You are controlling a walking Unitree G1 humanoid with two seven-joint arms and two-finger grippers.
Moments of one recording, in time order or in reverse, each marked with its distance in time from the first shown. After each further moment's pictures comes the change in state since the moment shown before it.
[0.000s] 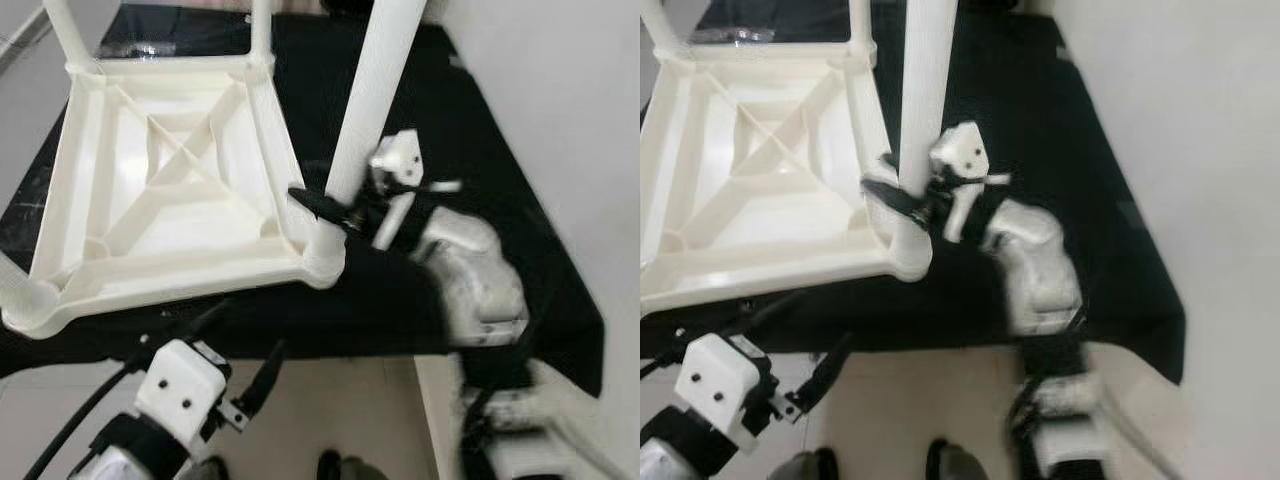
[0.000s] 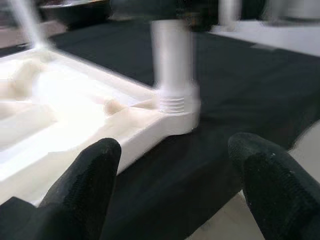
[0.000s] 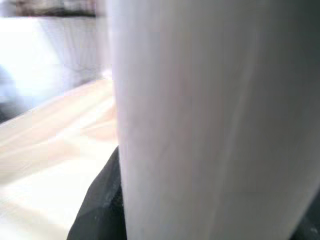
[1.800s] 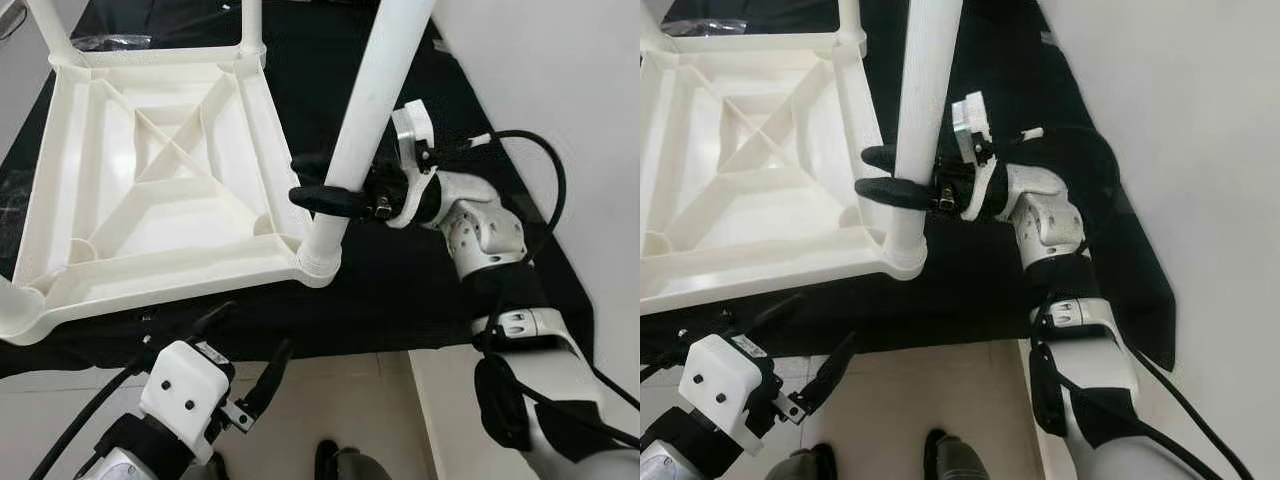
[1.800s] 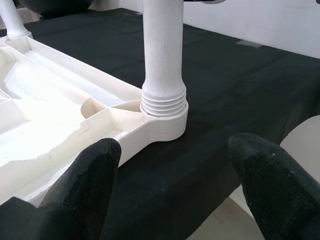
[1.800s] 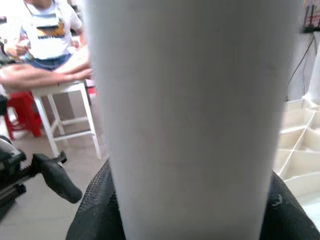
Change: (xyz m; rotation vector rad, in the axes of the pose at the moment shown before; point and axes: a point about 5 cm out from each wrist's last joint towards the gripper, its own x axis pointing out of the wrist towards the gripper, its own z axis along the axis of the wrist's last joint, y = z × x) left arm 0.000 -0.005 0.000 -0.024 0.001 0.009; right arm 0.047 -0.037 0.033 0.099 -0.180 1.055
